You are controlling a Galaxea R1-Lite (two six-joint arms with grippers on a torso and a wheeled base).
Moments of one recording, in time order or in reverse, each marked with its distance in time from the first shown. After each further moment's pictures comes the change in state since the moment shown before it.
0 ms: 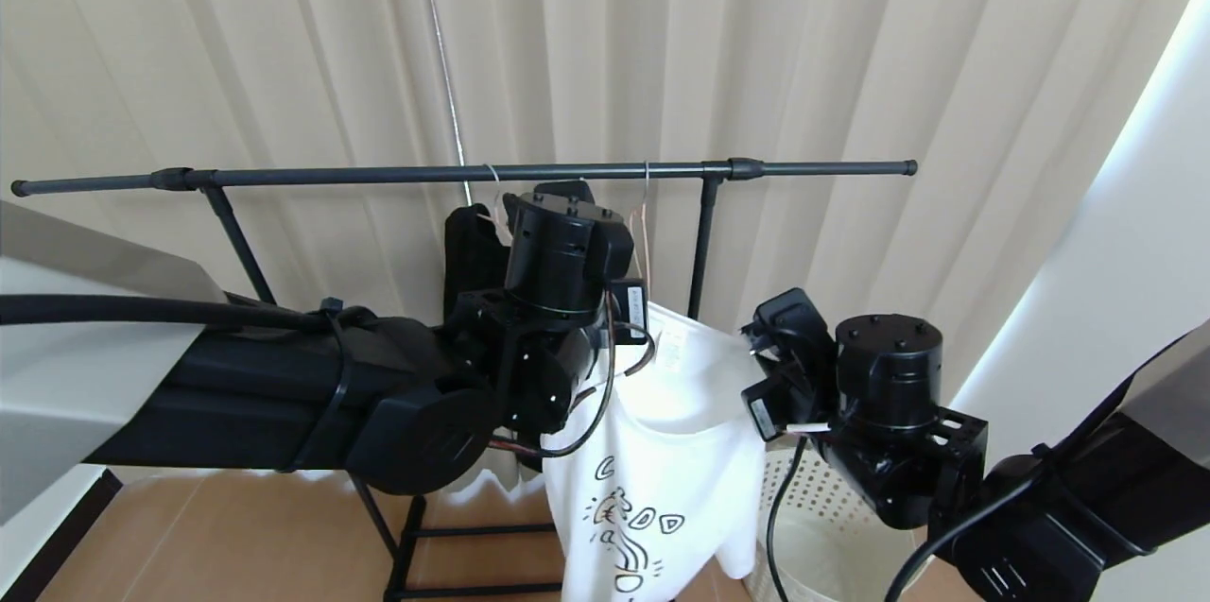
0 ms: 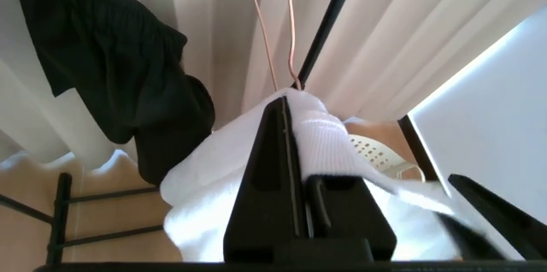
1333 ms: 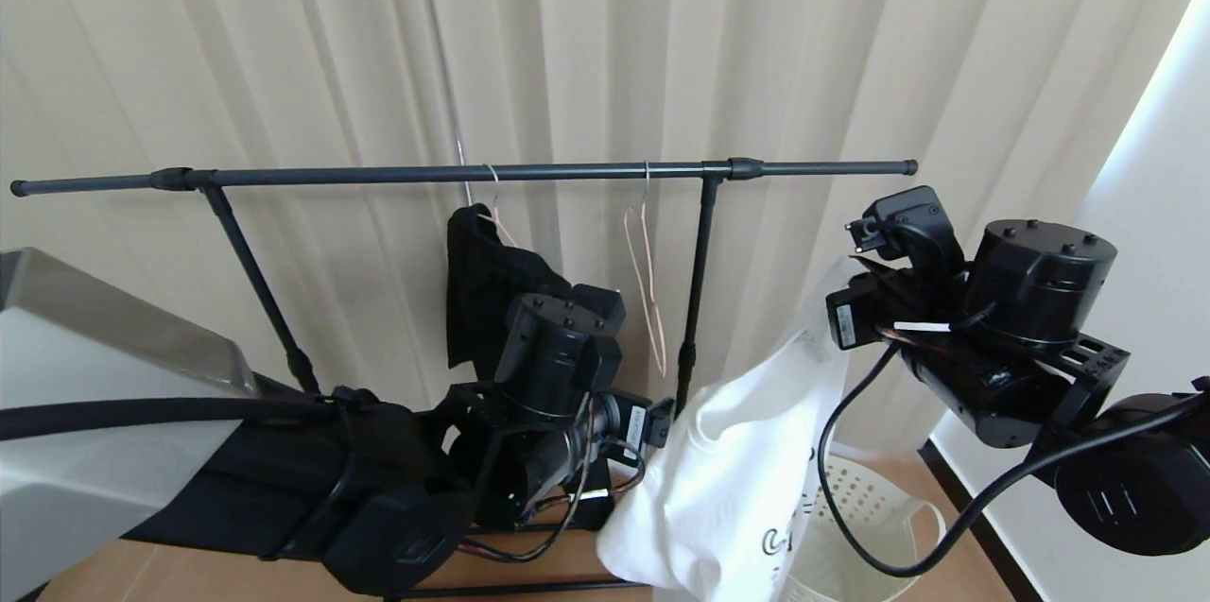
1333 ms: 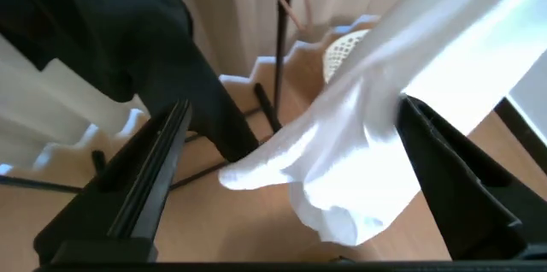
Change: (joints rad) left arm -0.019 -0.008 0.246 -0.059 -0.259 0.104; right arm -0.150 -0.182 -0.045 0.011 0.026 -0.053
